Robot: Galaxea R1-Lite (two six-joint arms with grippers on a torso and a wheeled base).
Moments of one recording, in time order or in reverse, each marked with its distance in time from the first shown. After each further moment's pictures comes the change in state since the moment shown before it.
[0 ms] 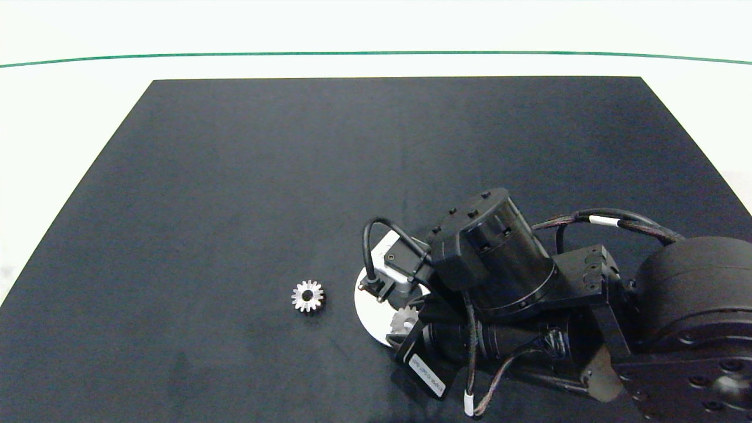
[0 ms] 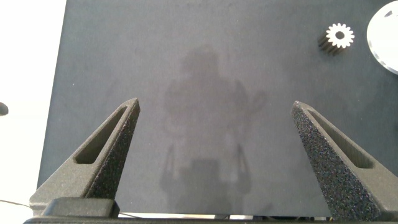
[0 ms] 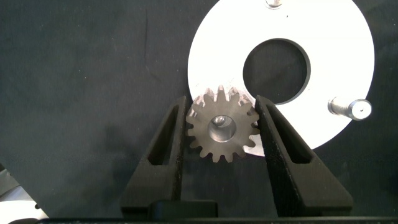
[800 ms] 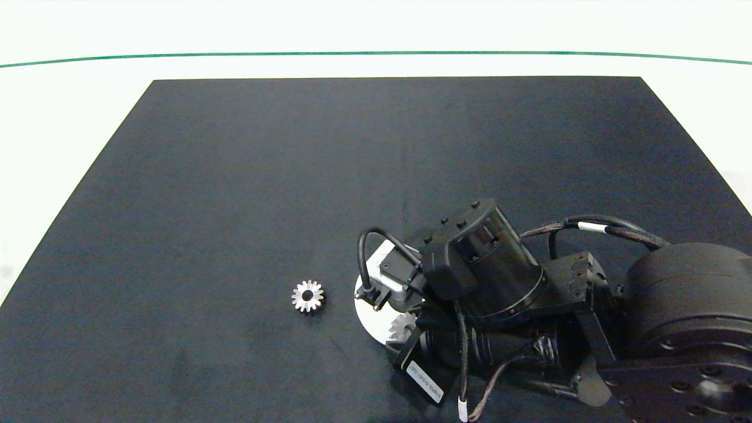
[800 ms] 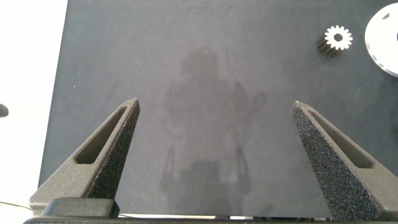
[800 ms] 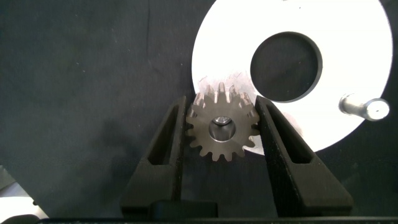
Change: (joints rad) left arm -0.001 0.000 -0.007 0.000 0.000 0.000; right arm 0.003 0.017 0.004 0.010 0.000 0.000
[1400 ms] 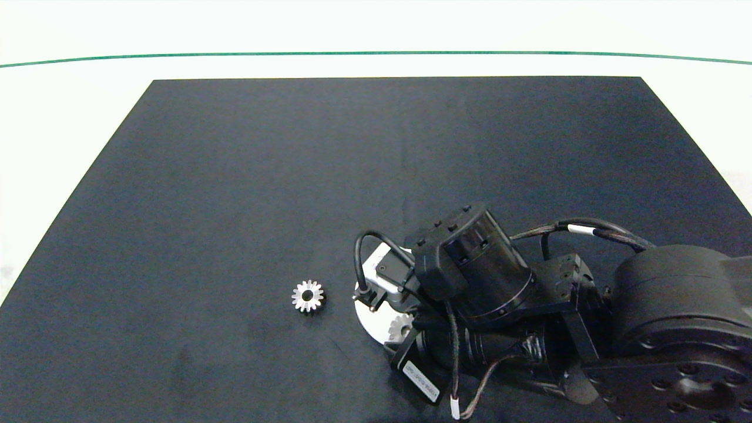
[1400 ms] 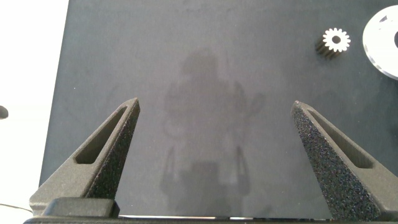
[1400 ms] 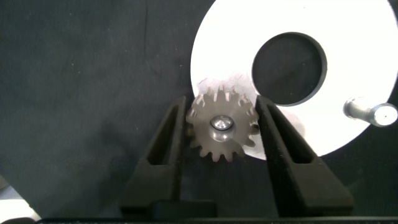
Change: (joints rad) left arm -0.001 0.002 -0.008 0.000 -0.001 0.000; right arm -0.001 0.016 -0.006 -0.003 -0.001 -0.002
